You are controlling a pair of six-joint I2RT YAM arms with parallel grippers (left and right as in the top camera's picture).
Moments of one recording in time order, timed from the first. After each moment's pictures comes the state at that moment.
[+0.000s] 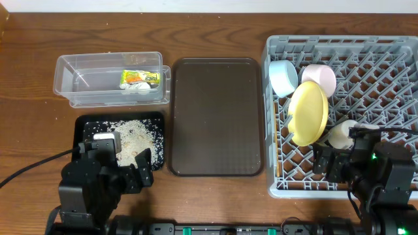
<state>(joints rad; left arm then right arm) -0.09 0.51 0.92 -1.10 0.07 -0.23 -0.04 0.61 0.84 -1.01 -0.11 0.13</state>
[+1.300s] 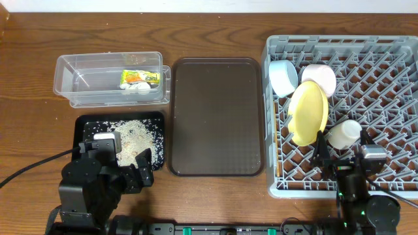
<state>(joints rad) -0.09 0.51 0.92 -1.10 0.07 -0.23 0.02 0.05 0.31 -0.25 -0.04 0.10</state>
